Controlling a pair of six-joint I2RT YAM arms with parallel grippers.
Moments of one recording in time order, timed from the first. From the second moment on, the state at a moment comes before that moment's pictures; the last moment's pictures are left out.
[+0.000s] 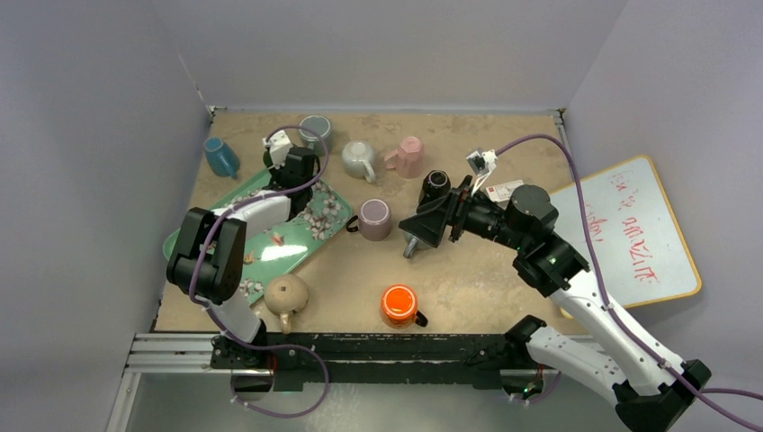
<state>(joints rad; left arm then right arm) -0.30 1.69 0.96 0.12 -0.62 -0.57 0.62 0.84 0.90 -0.13 -0.48 0.67</state>
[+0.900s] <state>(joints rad) -0.30 1.48 1.09 -0.17 -0.29 -0.59 0.62 0.74 0.76 -0.46 -0.34 0.55</state>
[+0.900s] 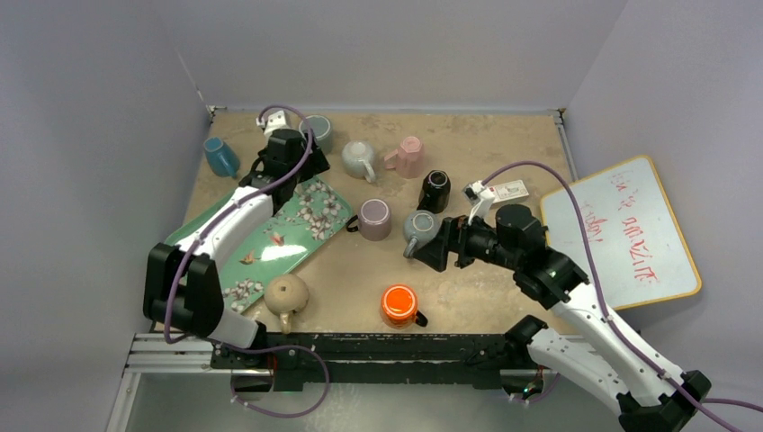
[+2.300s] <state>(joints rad) -0.30 0.85 0.95 -0.68 0.17 -0.25 1.13 1.05 0.51 -0.36 -0.08 0.55</state>
